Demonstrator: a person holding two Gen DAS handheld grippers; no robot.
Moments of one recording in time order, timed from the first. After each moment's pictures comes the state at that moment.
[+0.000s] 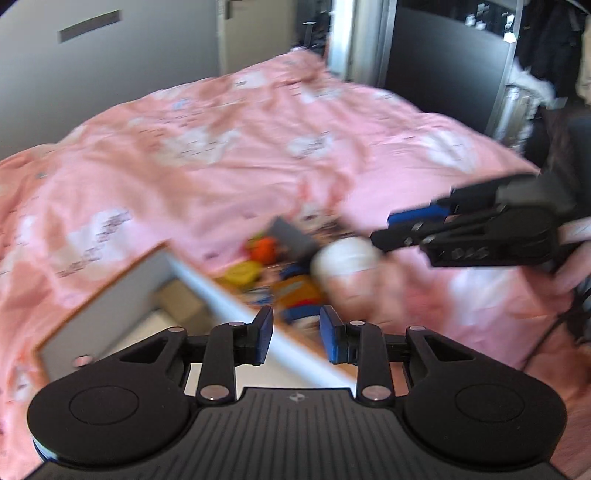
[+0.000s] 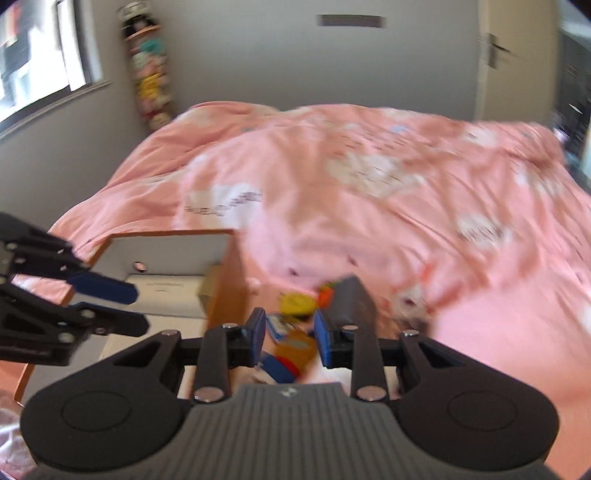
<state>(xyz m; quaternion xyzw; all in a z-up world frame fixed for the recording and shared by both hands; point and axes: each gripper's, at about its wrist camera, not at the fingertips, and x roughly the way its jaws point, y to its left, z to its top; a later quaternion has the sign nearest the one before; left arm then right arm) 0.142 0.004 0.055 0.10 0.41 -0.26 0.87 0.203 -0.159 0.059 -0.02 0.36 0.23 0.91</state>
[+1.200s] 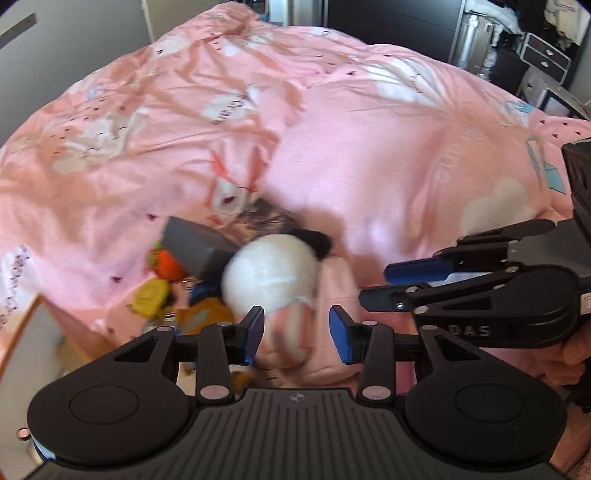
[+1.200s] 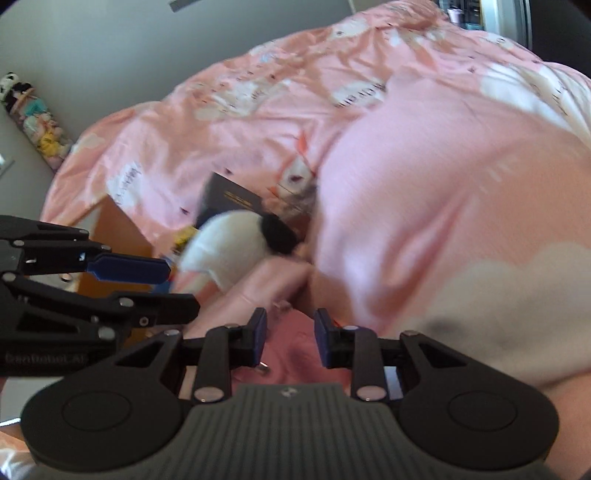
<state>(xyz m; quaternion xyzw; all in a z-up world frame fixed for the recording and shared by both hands) 0.218 -0.106 -0.008 0.19 0.47 -0.29 0.81 0.199 -0.230 -0.017 0.13 0.43 0.16 0.88</state>
